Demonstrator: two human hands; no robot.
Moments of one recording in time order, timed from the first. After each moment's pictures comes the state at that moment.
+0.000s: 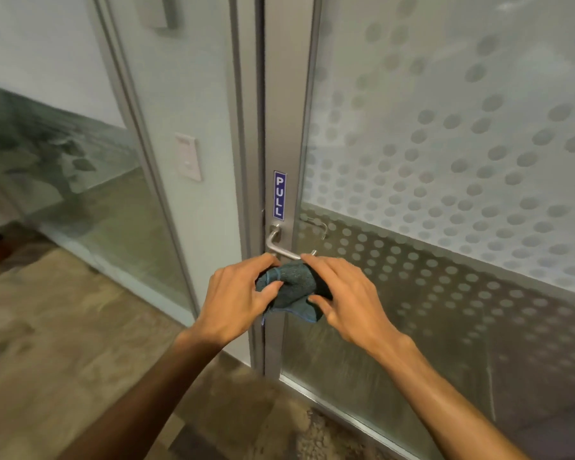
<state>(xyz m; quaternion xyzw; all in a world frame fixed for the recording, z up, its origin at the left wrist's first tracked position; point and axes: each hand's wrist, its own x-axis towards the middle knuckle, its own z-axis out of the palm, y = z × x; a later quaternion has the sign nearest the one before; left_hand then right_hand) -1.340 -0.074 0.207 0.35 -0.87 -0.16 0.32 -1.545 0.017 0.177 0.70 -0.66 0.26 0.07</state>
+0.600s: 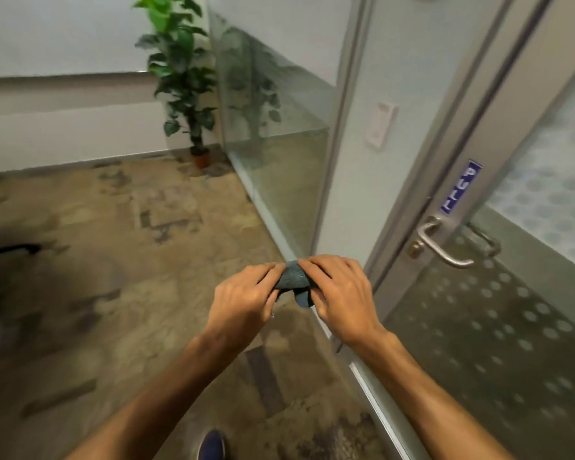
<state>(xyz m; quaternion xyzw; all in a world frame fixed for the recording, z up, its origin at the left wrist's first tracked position) -1.163 0.026 0.118 0.56 -0.76 0.14 0.32 -1.363 -0.018 0.124 0.86 -0.41 0.29 0.08</state>
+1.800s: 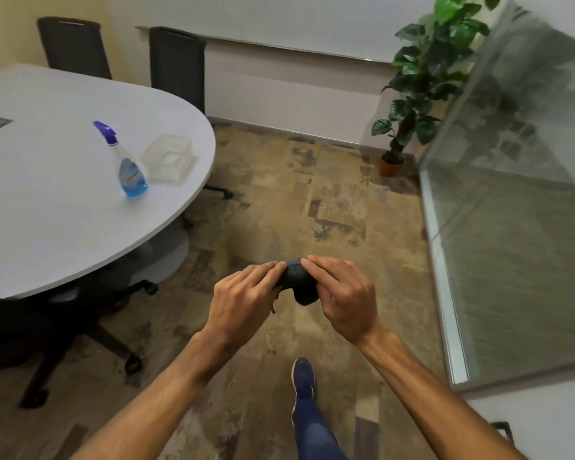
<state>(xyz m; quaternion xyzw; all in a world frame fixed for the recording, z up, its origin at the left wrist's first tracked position) -0.692 0.014 0.068 0.75 -0.55 0.27 0.25 -0.831 -0.157 0.054 0.92 -0.08 0.39 -0.06</state>
